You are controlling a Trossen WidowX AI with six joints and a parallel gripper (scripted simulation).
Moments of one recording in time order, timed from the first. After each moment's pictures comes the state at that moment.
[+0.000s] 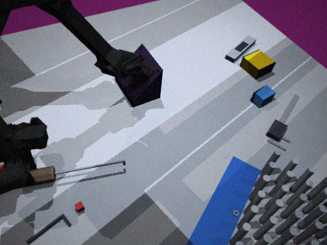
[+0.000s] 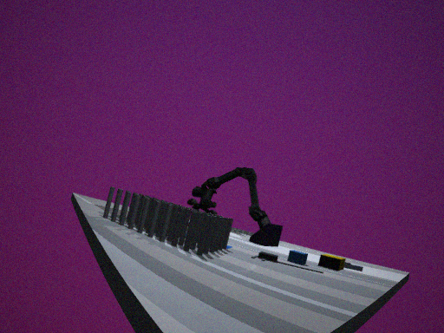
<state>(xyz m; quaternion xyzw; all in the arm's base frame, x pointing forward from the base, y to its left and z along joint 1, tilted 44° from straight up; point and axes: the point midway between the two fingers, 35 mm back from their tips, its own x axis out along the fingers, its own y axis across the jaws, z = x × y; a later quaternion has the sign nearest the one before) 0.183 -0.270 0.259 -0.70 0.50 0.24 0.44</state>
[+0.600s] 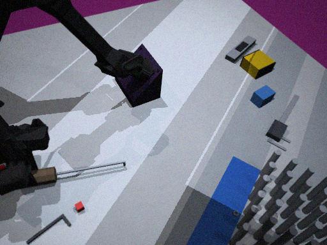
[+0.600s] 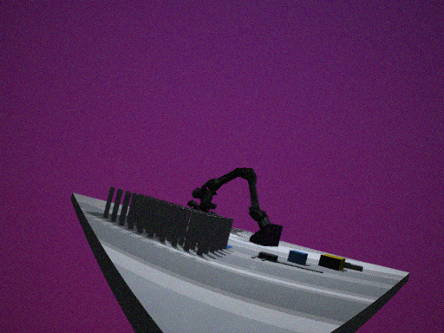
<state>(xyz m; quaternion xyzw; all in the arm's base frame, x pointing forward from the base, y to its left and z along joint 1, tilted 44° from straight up) 0.181 -0.275 0.251 -0.70 0.51 0.24 0.44</state>
